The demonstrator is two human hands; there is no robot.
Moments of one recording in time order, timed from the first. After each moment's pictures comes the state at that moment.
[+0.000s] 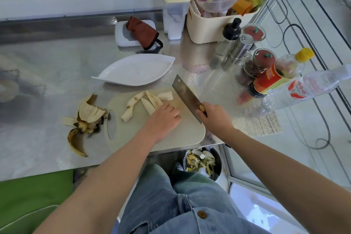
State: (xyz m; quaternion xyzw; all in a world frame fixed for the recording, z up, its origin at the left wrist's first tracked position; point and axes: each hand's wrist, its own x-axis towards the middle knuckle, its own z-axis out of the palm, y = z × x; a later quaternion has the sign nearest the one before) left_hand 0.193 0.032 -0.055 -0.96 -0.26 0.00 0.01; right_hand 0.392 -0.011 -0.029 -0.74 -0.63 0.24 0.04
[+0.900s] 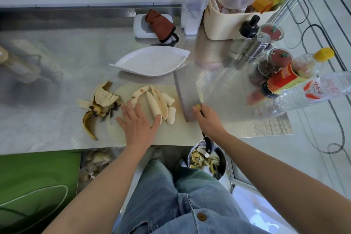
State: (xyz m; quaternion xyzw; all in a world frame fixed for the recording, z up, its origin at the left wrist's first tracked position) left_hand 0.123 -0.024 -0.063 -0.65 -0.74 -0.03 -0.17; right_hand 0.340 -0.032 -0.035 -0.70 -0.53 0.43 0.22
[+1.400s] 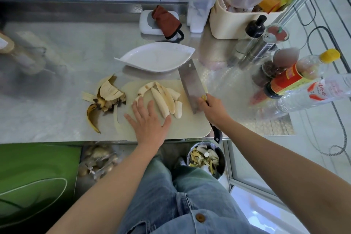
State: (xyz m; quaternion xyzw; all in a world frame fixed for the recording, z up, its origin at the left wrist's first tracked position) left_hand 0.145 -0.040 -0.056 -0.66 -0.73 -0.03 -0.16; right_hand 0.352 -0.009 -0.035 -0.71 -0.56 0.38 0.18
